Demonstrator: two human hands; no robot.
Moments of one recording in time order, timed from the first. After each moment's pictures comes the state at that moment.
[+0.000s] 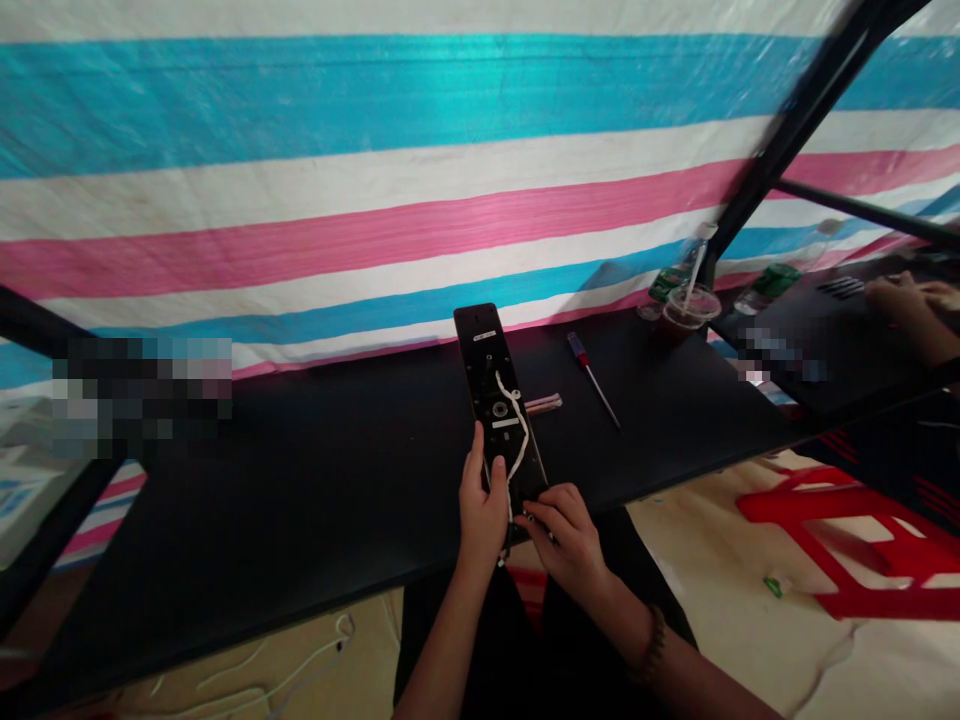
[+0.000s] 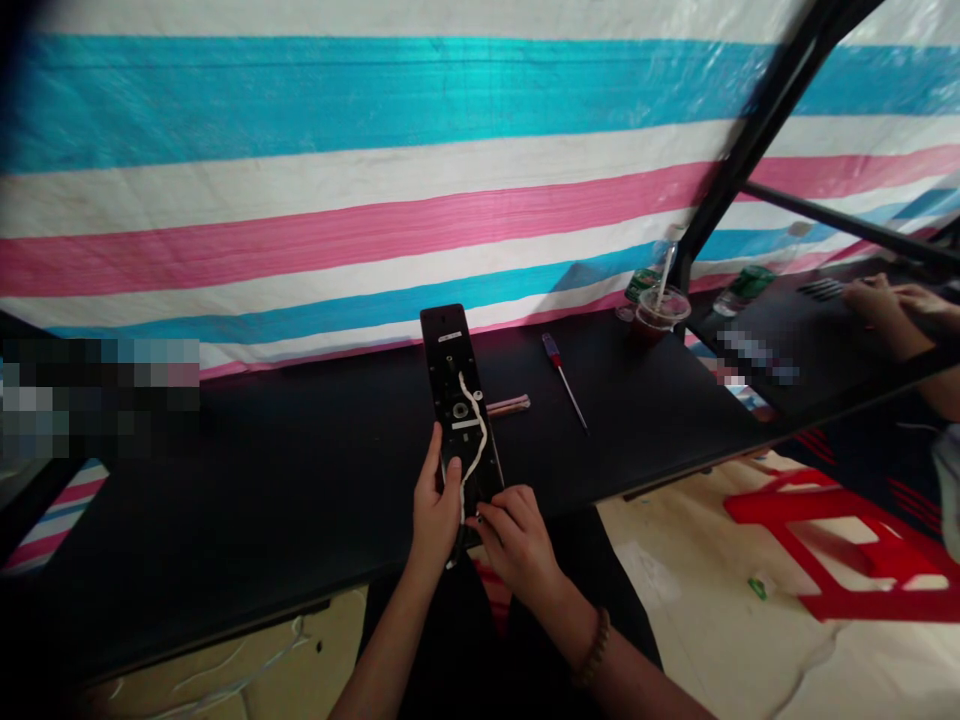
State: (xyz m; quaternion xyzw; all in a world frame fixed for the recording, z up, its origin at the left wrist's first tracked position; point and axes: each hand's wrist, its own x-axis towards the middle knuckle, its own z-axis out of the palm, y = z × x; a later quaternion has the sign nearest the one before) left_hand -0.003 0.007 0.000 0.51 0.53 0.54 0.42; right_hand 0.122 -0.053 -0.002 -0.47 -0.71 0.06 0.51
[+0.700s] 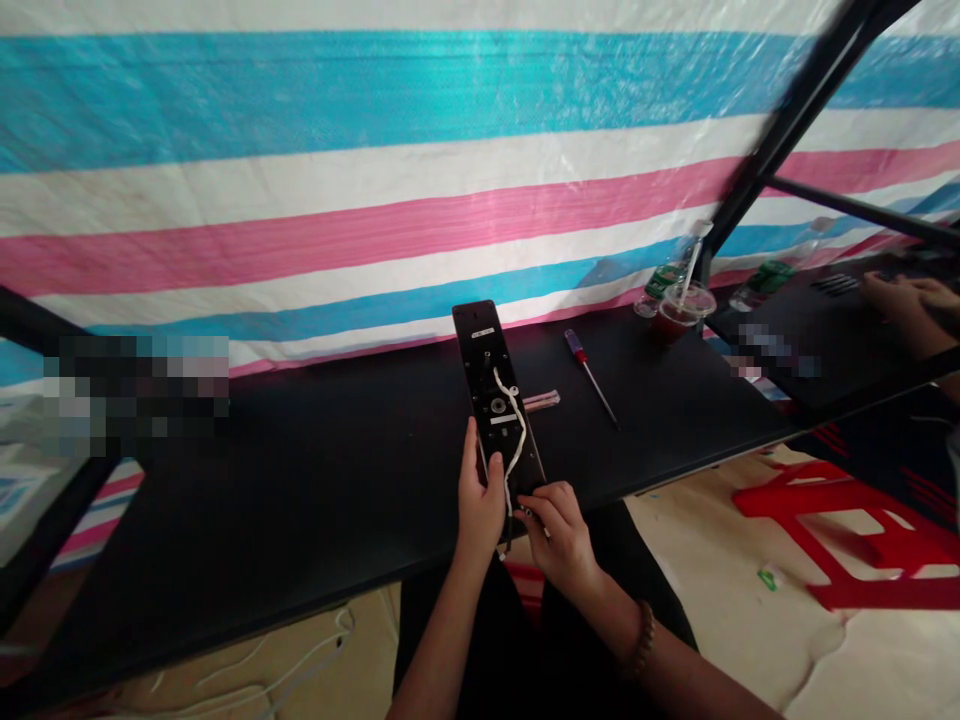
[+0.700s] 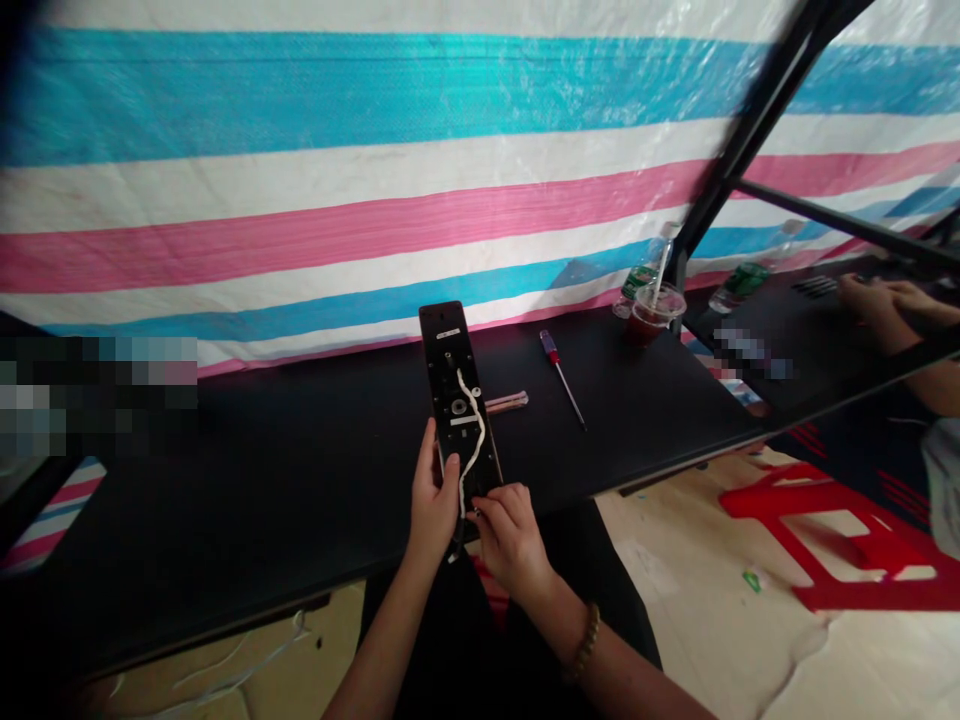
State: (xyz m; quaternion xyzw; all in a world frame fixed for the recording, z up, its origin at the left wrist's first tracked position) left_hand -0.001 0.008 0.002 0.50 0.51 0.55 0.43; right_hand 0.112 -0.058 -0.008 -0.50 -0.70 0.06 0.50
